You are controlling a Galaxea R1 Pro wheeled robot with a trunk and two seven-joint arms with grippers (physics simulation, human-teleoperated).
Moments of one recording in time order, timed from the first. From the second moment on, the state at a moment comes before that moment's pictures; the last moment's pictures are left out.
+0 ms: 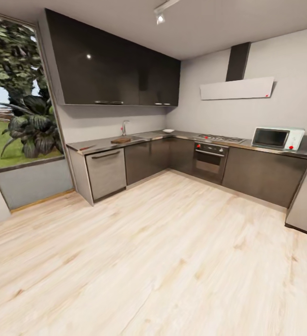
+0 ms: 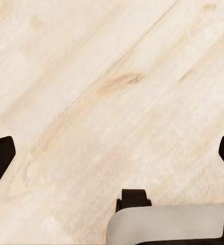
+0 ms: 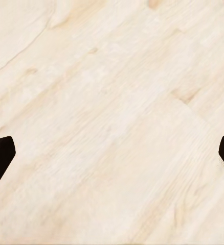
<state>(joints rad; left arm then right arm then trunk) 0.00 0.07 0.00 -0.31 0.01 -0.30 -0.01 0.00 0.01 0.00 -0.46 0.00 -0.32 0.00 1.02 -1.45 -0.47</state>
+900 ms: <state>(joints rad) 0.00 0.07 0.00 -0.31 0.01 -0.30 -0.01 0.00 0.01 0.00 -0.46 0.00 -0.32 0.00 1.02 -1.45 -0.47</state>
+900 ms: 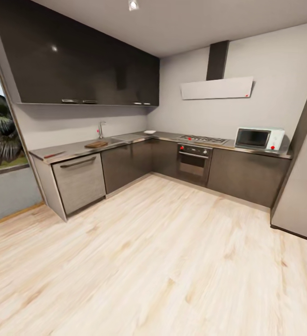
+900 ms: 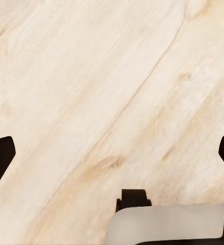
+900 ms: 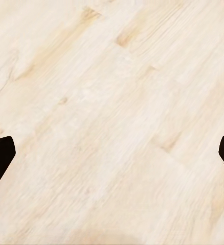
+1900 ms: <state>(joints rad) 0.00 0.07 0.00 -0.31 0.01 -0.30 -0.01 0.00 0.01 0.00 -0.46 0.00 -0.32 0.00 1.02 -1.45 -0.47</state>
